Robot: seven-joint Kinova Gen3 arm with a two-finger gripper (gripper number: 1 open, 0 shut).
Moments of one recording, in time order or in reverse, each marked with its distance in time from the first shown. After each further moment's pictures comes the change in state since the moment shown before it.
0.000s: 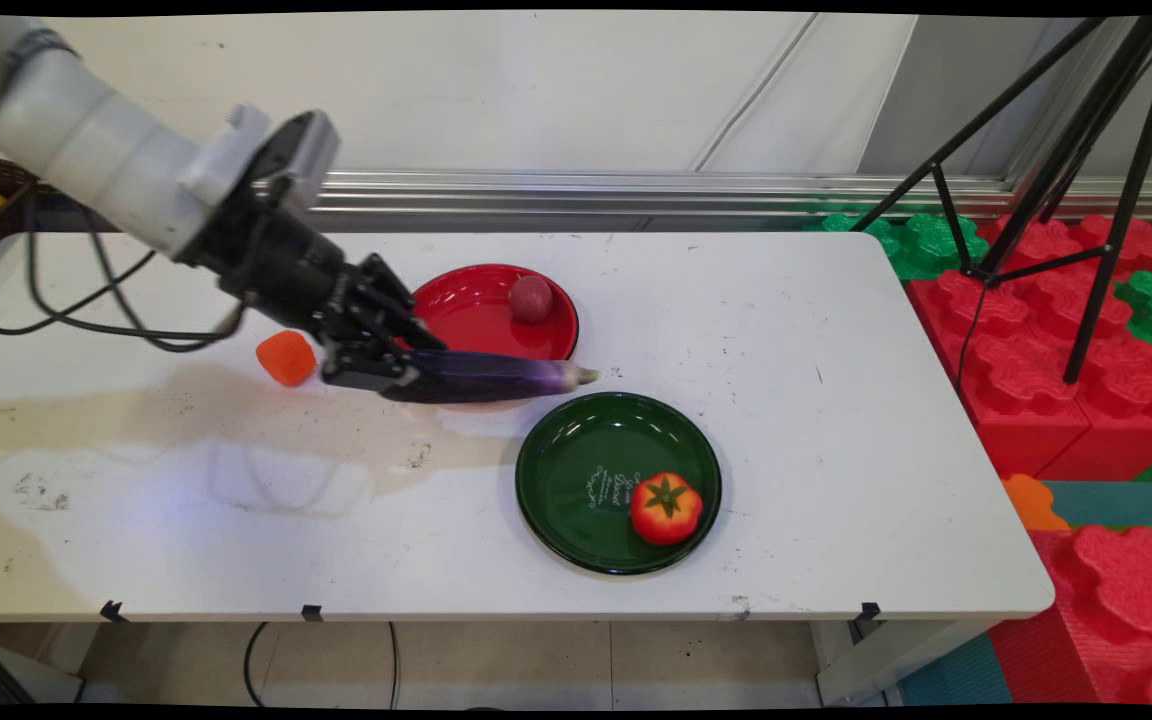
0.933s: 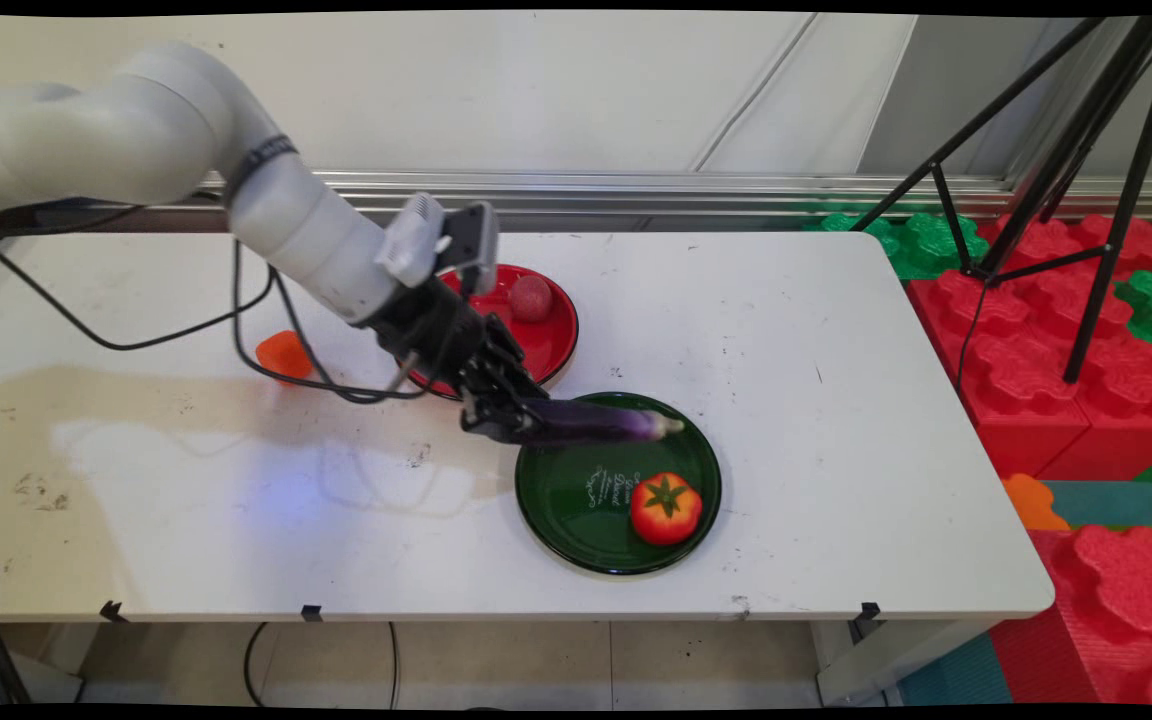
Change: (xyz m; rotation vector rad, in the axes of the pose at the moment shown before) arm 0.034 -0.009 0.121 -0.020 -0.050 -0.010
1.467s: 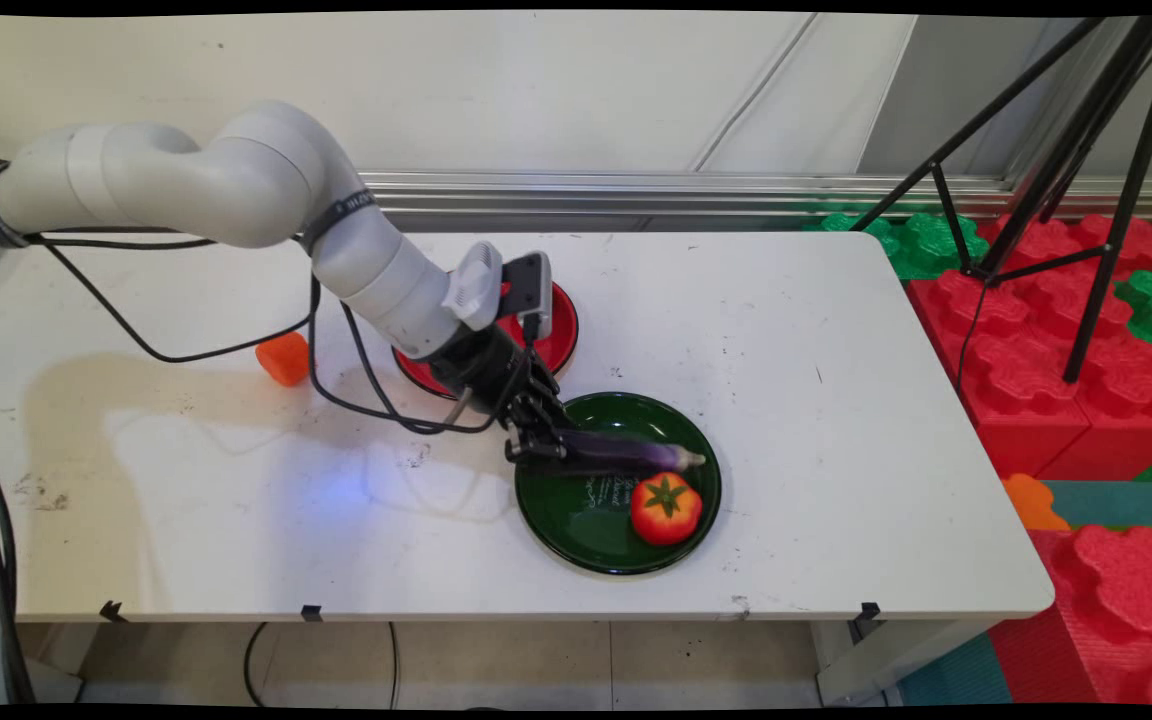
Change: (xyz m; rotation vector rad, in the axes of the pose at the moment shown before) arm 0.008 -0.004 0.062 -0.026 -0.044 -0.003
